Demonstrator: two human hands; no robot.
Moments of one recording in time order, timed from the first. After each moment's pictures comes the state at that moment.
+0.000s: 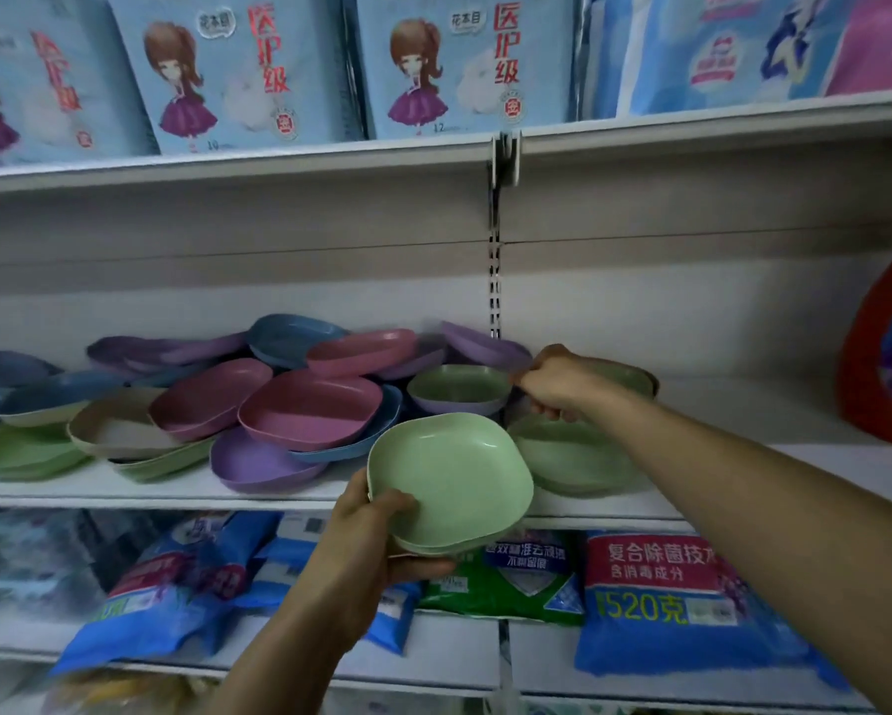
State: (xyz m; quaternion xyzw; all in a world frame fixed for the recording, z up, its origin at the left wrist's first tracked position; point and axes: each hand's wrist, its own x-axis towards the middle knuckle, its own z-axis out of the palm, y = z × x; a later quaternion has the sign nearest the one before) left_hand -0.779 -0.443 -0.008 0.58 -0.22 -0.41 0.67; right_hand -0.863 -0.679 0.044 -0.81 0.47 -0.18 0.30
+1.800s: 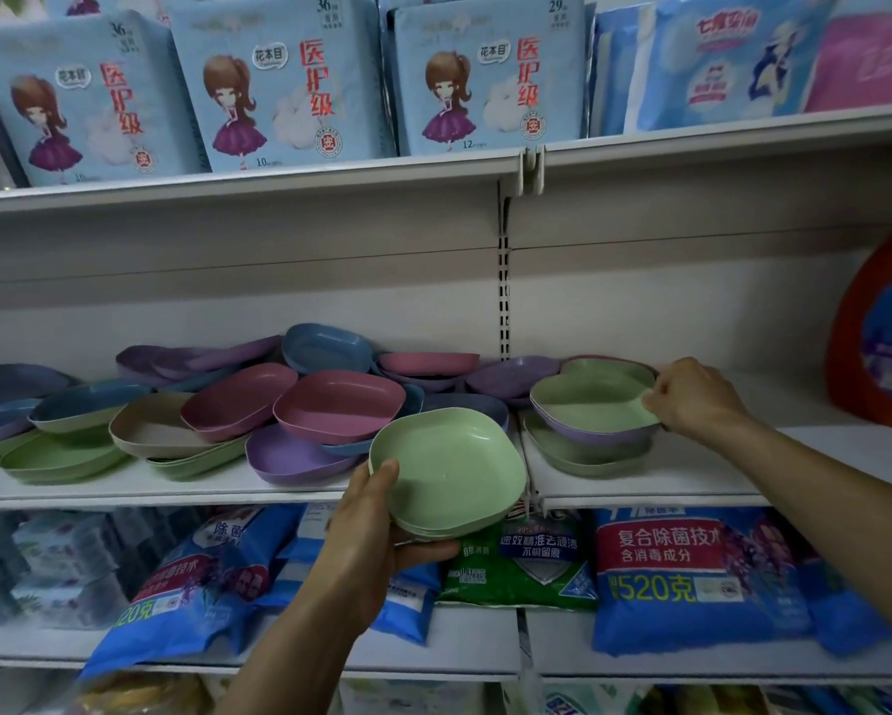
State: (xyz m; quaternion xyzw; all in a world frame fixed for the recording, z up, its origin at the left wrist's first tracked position) left_hand -0.759 -0.418 -0.014 0.55 -0.22 -0.41 0.69; right_hand -0.964 -0.681 0.023 -0.76 0.58 -0.24 0.17
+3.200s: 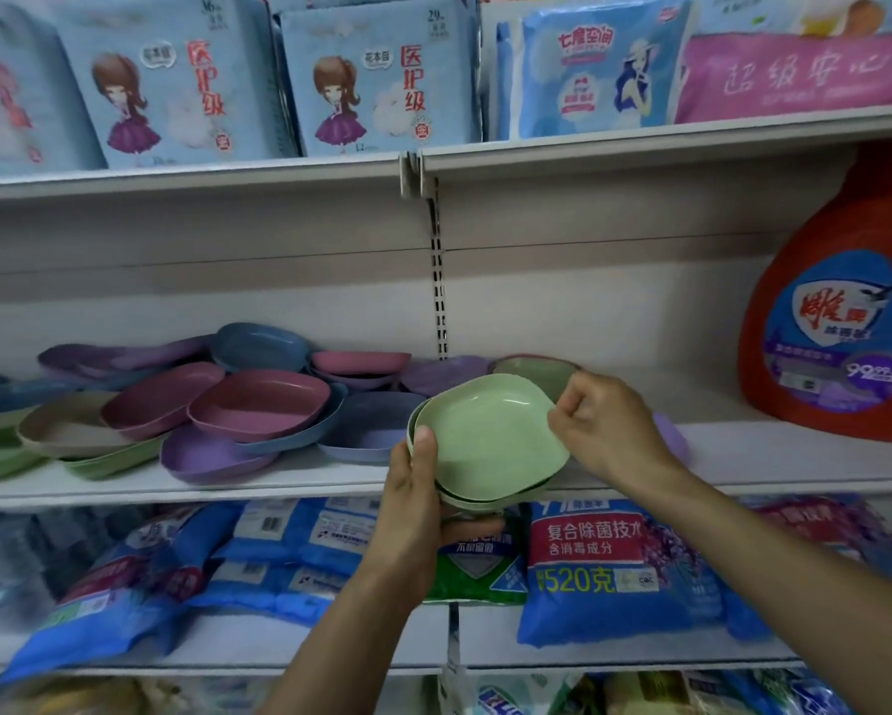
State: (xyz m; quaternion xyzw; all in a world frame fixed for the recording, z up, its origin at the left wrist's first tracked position) left_hand -0.864 -0.490 -0.021 0.51 -0.30 -0.39 0.71; right_hand -1.003 -0.615 0.022 -0.80 0.42 -0.38 0.20
